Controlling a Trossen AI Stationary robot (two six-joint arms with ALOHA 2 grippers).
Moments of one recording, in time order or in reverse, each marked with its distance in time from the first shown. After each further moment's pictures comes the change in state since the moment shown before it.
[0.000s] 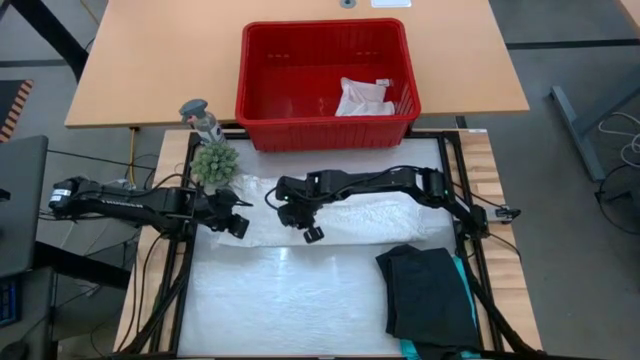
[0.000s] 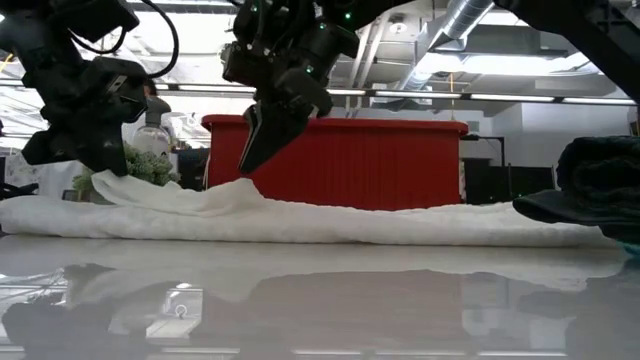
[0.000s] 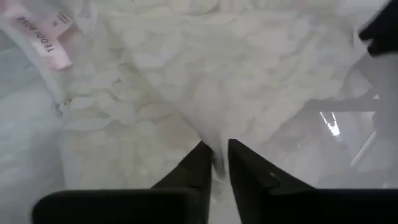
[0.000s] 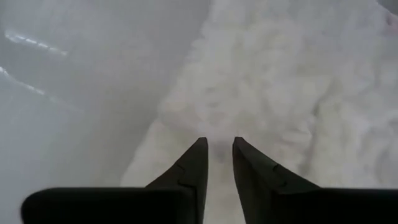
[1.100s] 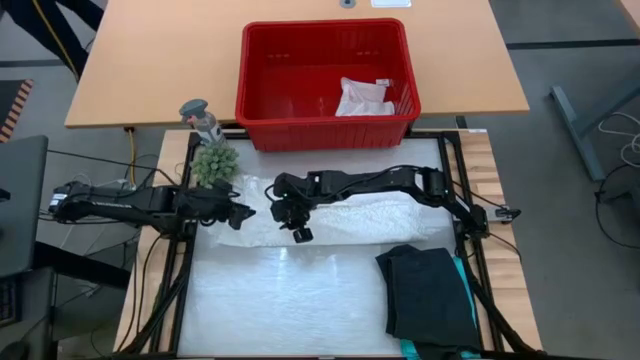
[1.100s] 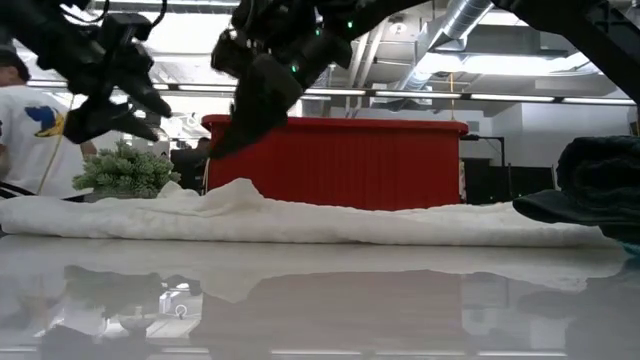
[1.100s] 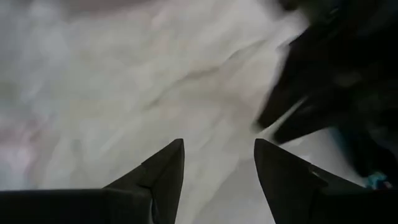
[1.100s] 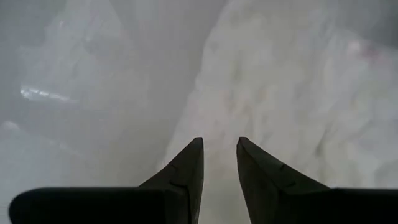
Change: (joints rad) left arm -0.015 -0.151 0.000 0.169 -0.173 0.114; right arm -0.006 0.000 -0.050 0.219 -0.068 0.136
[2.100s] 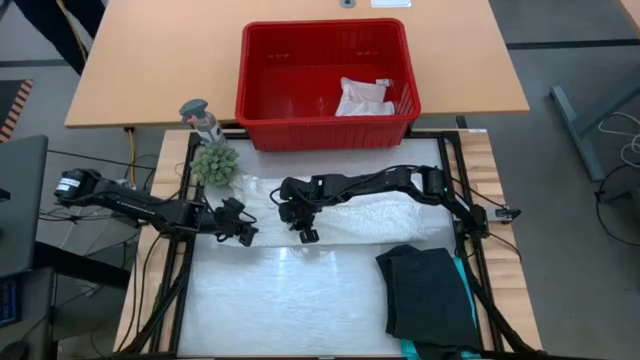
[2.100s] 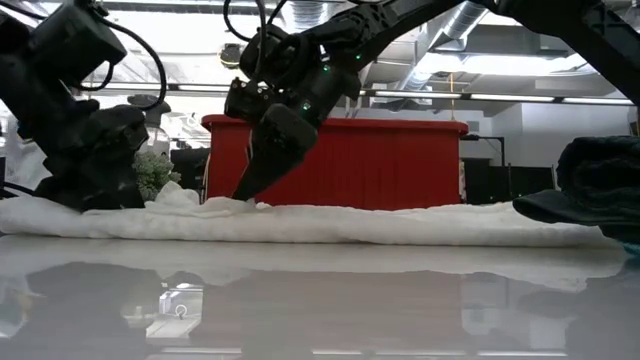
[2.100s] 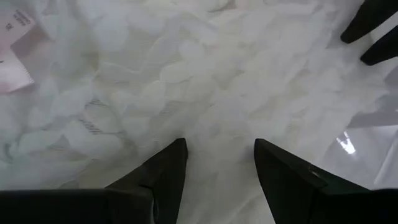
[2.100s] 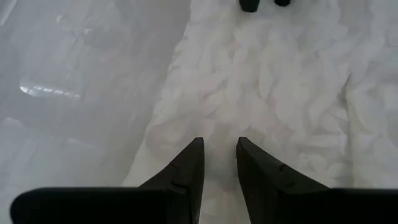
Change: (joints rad) left arm -0.108 0.291 -0.217 0.247 -0.019 -0.121; right arm -0.016 0.001 -0.149 0.072 0.002 0.035
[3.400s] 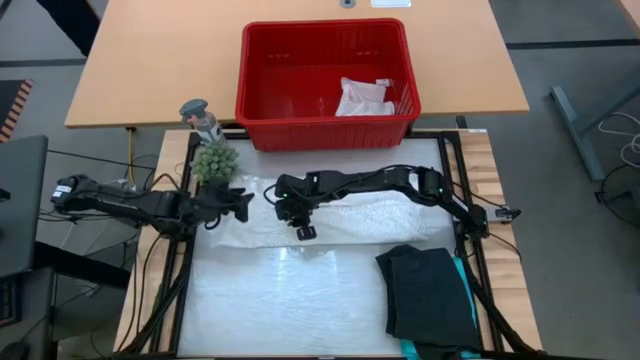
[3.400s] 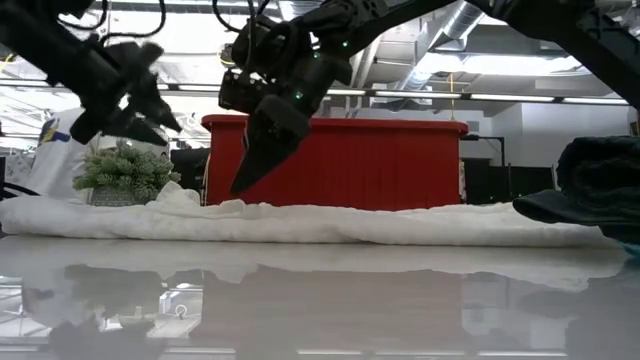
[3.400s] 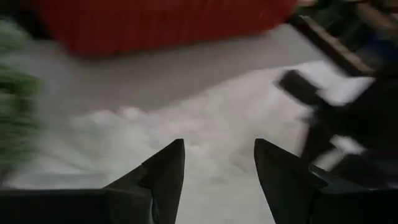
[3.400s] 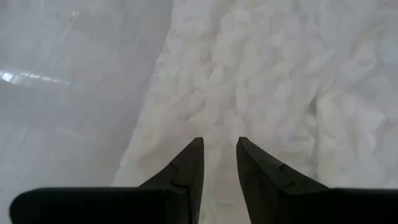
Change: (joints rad) left arm 0.026 -0.251 0.155 -0.166 -0.448 0.220; right arm -0.006 0.039 0.151 -0.157 0.052 -0.035
